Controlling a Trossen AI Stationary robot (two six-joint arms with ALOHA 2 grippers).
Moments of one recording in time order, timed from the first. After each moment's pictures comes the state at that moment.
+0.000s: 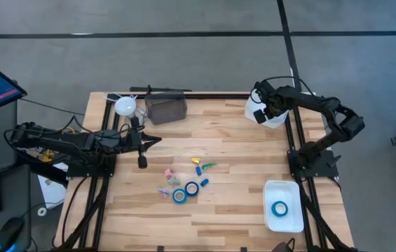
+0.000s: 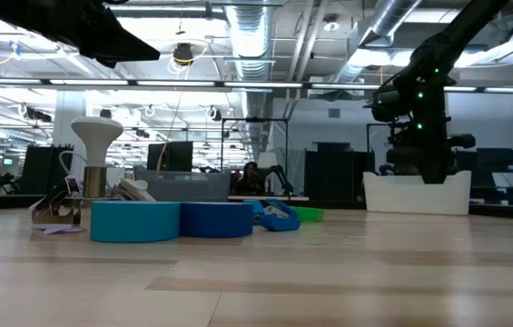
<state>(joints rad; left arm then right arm) -0.12 0.67 0.41 0.03 -0.43 0.13 -0.90 1.49 0.86 -0.81 0.31 0.25</state>
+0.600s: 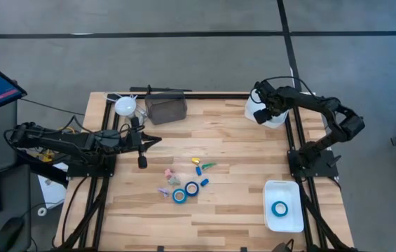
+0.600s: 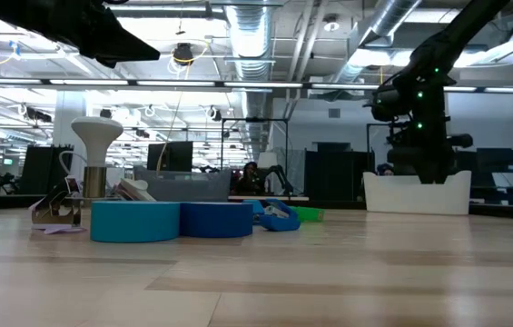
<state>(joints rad) -0.12 0.67 0.41 0.03 -0.43 0.13 -0.89 1.49 0.87 -0.82 0.31 0.20</state>
